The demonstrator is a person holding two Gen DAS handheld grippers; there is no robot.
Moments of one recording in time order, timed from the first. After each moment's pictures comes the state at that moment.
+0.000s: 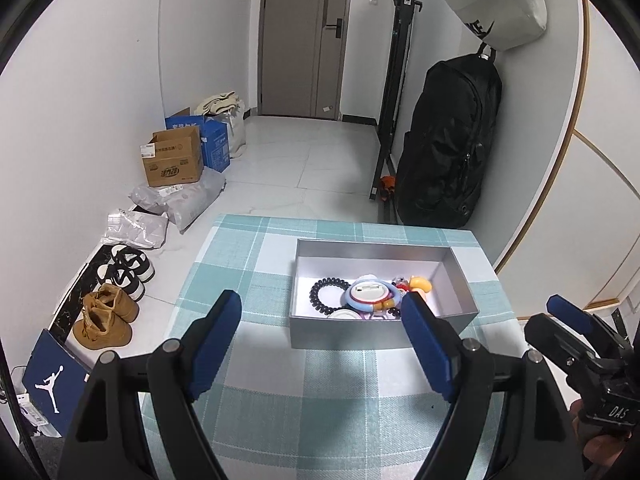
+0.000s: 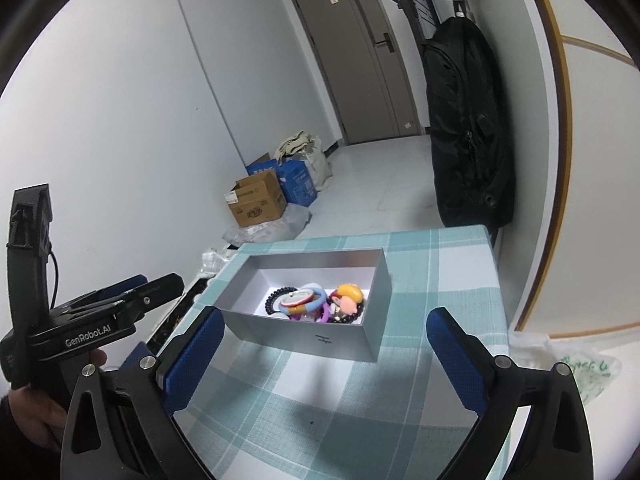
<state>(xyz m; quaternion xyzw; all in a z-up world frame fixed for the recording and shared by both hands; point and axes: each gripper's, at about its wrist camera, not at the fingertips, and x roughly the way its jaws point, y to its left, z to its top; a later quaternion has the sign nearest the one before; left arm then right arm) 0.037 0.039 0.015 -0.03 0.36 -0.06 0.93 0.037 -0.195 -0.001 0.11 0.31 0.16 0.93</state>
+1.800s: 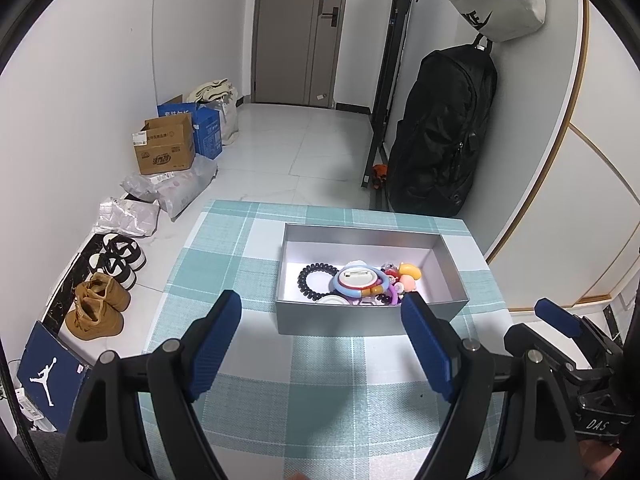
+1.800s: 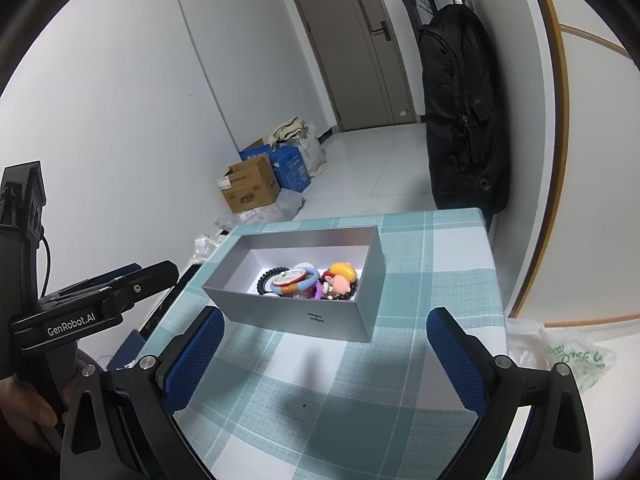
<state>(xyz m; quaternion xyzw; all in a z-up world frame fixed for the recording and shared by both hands) 0.033 0.038 0.013 -0.04 0.38 -0.07 0.92 0.033 -0.193 -0.007 0.10 0.33 0.15 0.93</state>
